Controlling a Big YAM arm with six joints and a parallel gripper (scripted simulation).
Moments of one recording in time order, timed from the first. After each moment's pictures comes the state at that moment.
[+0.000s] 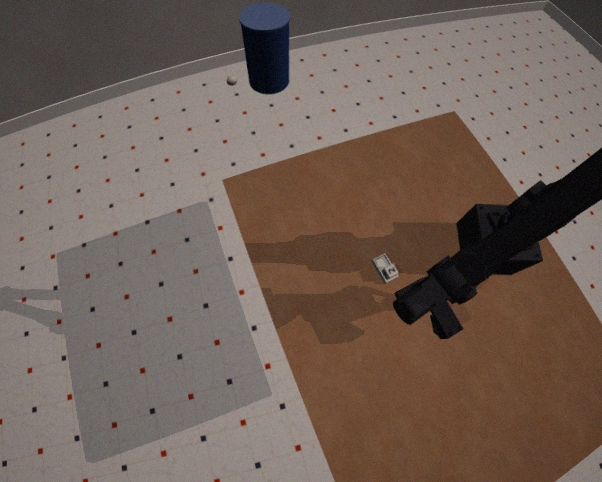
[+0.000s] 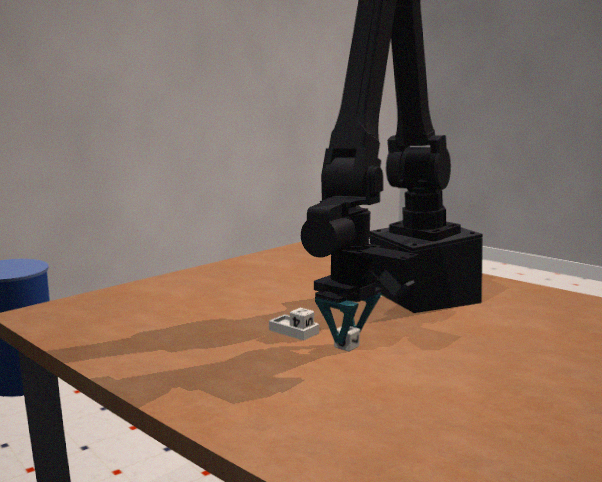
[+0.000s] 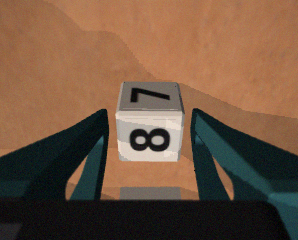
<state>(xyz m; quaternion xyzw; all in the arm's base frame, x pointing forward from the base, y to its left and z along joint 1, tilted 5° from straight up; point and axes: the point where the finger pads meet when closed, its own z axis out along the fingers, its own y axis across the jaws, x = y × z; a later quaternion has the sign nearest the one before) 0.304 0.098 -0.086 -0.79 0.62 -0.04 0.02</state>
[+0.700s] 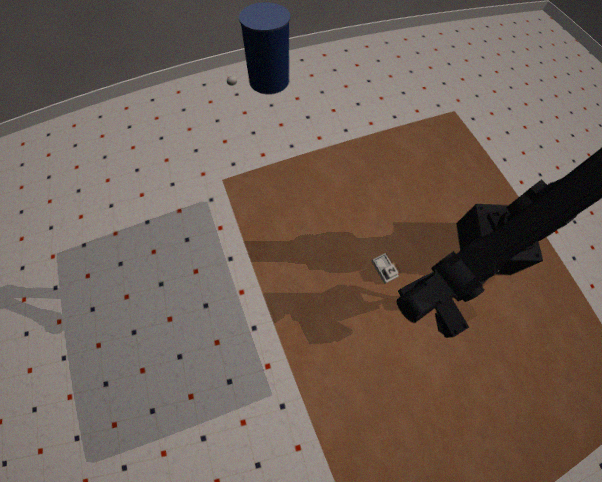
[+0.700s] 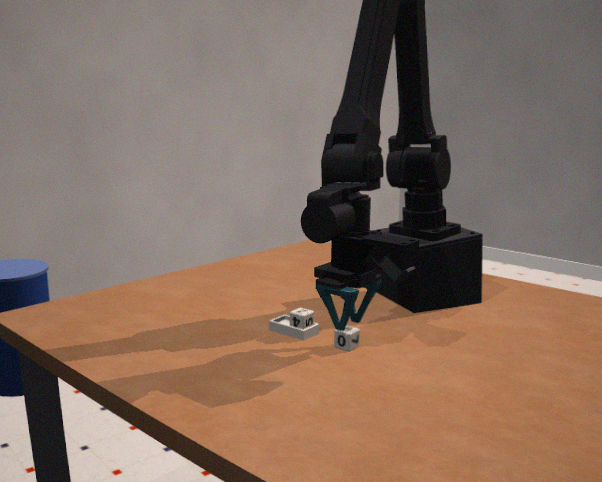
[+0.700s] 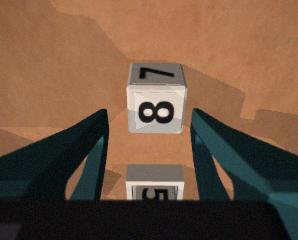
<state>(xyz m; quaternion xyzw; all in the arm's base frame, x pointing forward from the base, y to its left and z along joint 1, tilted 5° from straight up) 0.299 0.096 -0.066 -0.79 0.62 -0.04 0.01</state>
